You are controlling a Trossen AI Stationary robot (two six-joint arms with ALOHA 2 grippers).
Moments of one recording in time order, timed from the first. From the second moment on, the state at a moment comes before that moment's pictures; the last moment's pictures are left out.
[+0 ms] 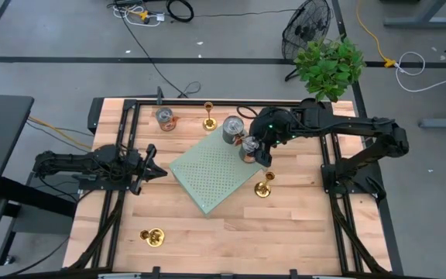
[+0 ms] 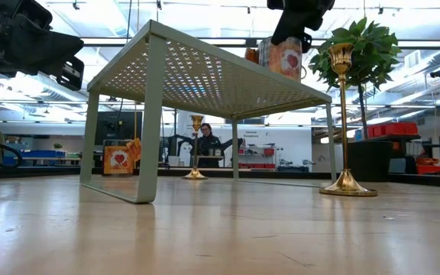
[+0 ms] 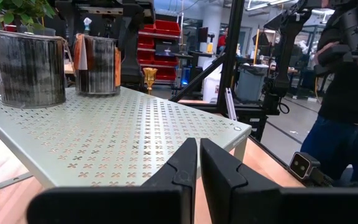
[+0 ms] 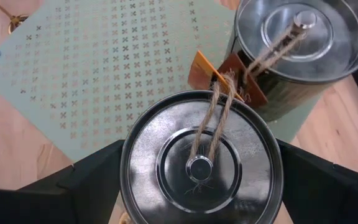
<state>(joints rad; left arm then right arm) -0.04 0.01 0.01 0.08 0.15 -0.12 -0.14 1.44 1.39 -0.85 -0.04 0.07</state>
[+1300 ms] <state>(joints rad) -0.04 0.01 0.01 0.08 0.15 -0.12 -0.14 1.52 1.54 -0.99 -0.04 0.07</state>
